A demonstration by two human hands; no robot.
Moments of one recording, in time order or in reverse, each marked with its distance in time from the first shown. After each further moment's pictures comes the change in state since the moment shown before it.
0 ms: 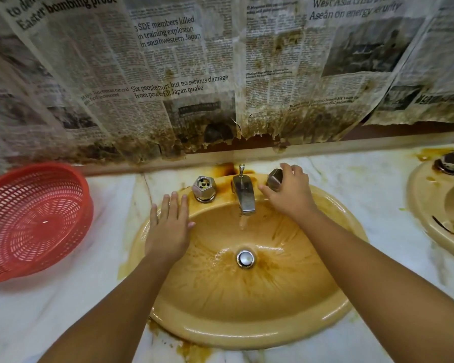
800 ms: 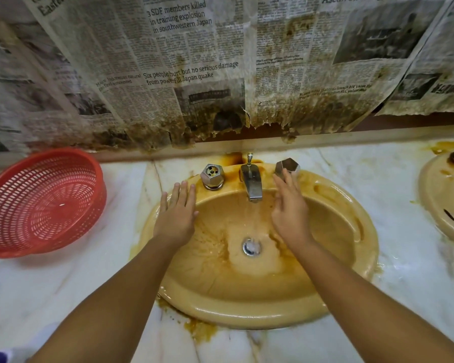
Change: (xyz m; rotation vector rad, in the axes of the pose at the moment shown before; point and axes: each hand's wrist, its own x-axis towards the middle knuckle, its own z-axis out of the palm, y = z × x) left_hand -0.006 -0.001 -0.006 -0.016 -0.036 0.022; right_hand -0.073 0.000 0.038 0.317 0.158 -0.124
